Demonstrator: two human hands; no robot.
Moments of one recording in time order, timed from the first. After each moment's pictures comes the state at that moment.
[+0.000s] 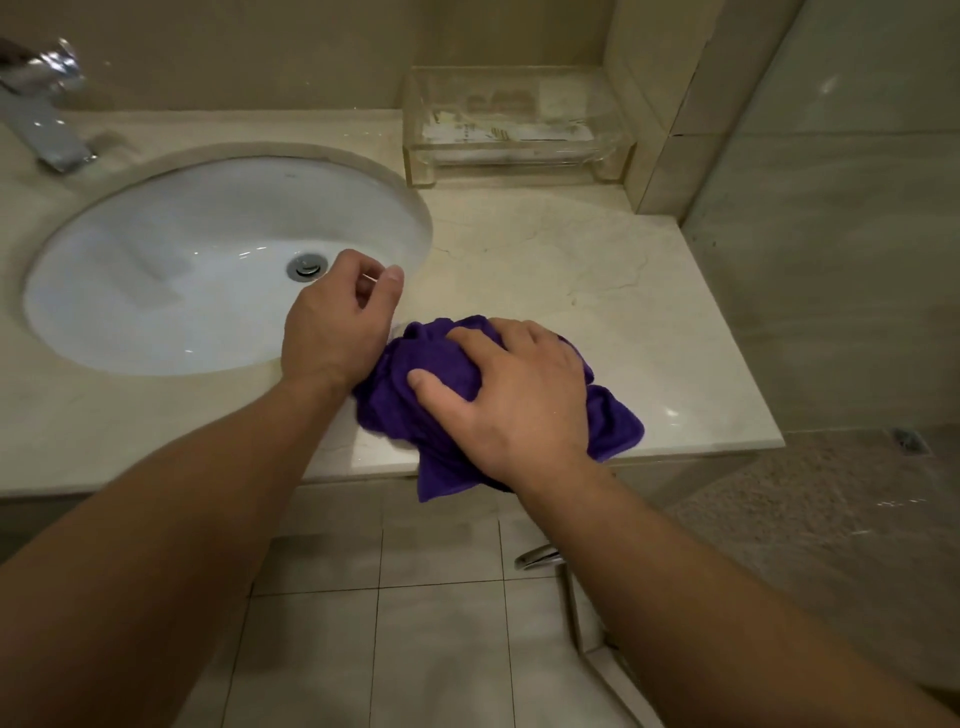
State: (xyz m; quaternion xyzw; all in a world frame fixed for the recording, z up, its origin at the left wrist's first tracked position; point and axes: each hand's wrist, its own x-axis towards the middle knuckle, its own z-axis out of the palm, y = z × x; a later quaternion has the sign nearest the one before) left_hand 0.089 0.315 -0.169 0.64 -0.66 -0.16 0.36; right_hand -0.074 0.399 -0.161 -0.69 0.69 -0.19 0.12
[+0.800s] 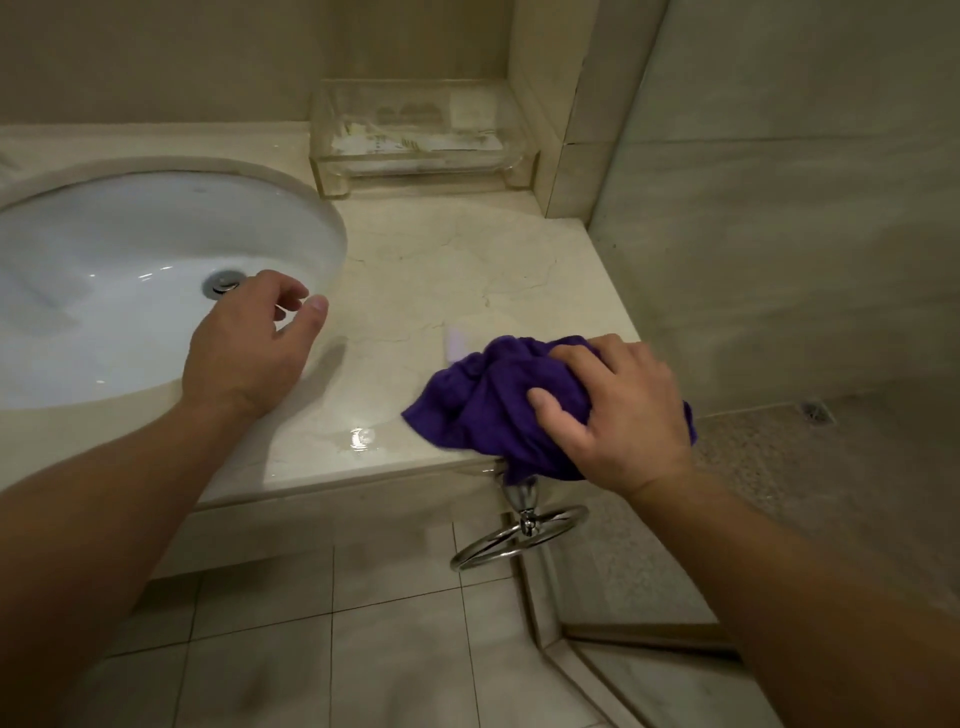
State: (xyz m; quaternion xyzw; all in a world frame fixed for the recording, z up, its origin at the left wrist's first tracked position) left_hand 0.093 0.314 -0.178 0.61 -0.72 -0.13 0.31; right_hand -0.217 0.442 -0.172 -0.69 0.68 -0.23 -0.03
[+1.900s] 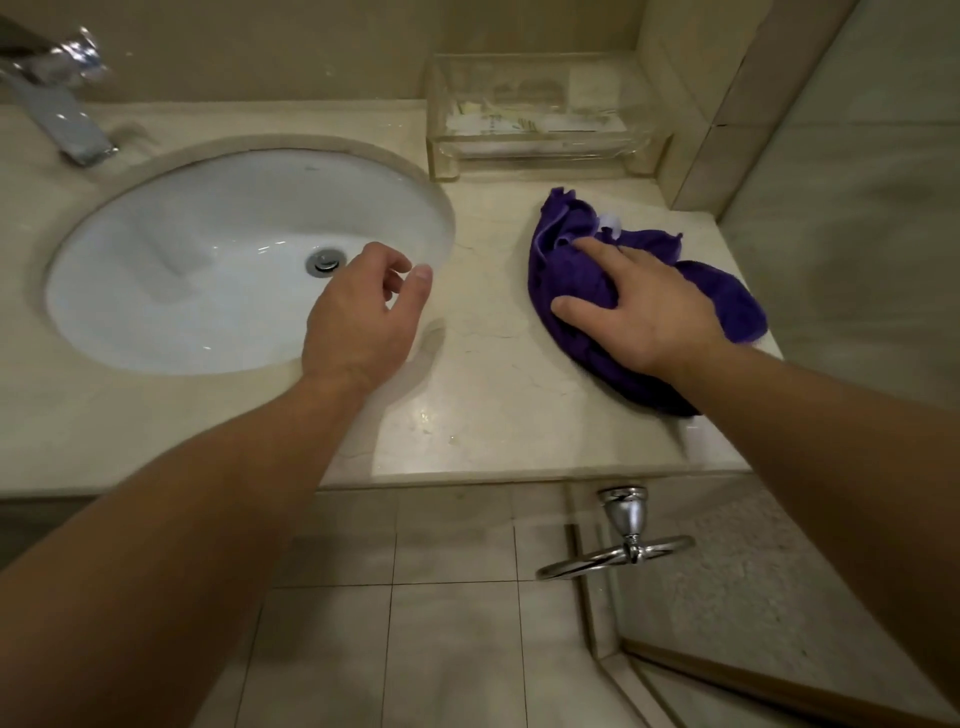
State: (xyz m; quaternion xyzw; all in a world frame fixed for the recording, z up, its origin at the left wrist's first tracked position) left_hand 0.088 0.312 -0.169 0.64 -0.65 -0.18 0.36; right_hand -0.173 0.320 -0.143 -0.68 0.71 -0.09 0.17
